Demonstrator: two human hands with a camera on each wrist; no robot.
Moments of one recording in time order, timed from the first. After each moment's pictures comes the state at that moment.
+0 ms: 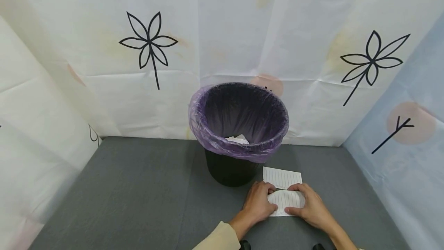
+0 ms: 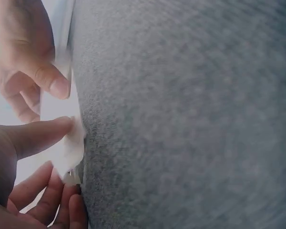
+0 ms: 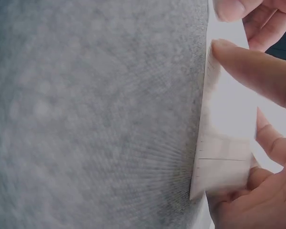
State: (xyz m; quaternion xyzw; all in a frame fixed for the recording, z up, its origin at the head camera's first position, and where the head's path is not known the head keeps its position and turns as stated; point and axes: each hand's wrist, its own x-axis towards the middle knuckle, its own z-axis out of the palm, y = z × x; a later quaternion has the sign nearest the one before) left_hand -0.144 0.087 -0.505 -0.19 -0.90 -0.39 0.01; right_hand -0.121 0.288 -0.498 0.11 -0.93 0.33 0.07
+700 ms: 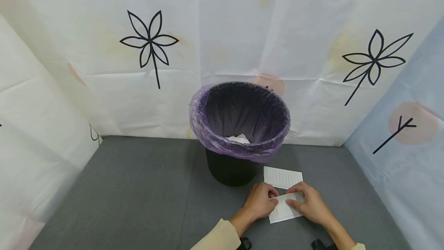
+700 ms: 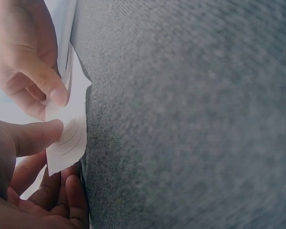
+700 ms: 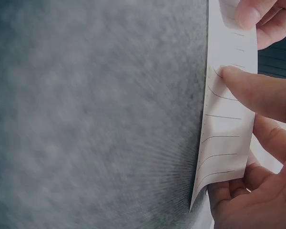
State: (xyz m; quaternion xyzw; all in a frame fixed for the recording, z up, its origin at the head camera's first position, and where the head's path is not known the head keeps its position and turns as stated) left_hand -0.151 0.087 -0.506 -0.19 -0.87 -0.46 -0.06; right_hand -0.130 0.285 -0.495 0.10 -0.93 0.35 0.03
